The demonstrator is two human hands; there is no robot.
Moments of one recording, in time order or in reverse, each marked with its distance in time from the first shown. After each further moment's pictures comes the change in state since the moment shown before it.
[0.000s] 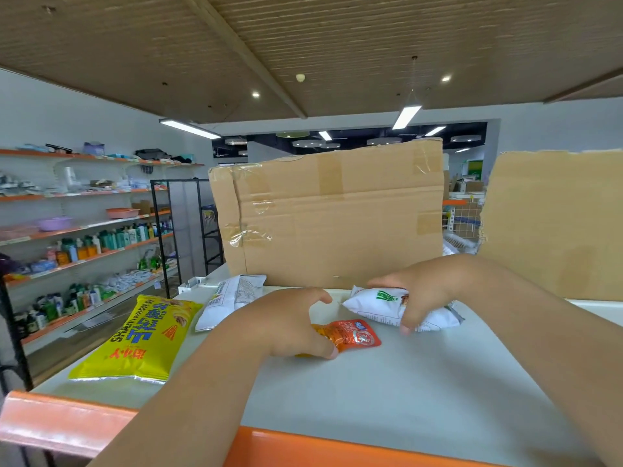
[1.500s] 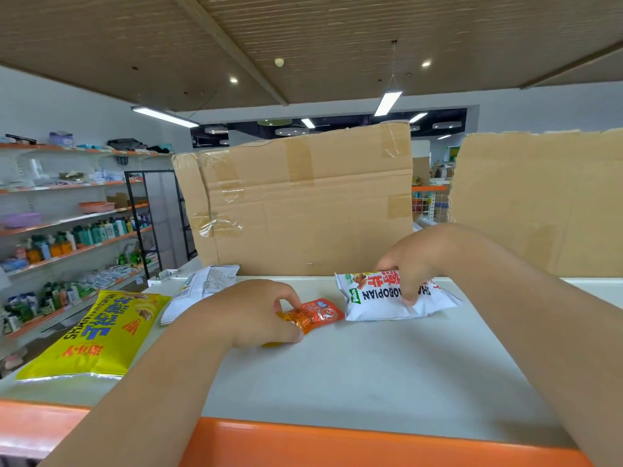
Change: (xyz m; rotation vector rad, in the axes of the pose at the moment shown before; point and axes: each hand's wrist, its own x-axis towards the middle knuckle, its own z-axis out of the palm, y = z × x) left_hand -0.005 0.006 -0.001 0.015 -0.016 -0.009; right_hand -0.026 0.005 -0.012 -0.205 -0.057 0.134
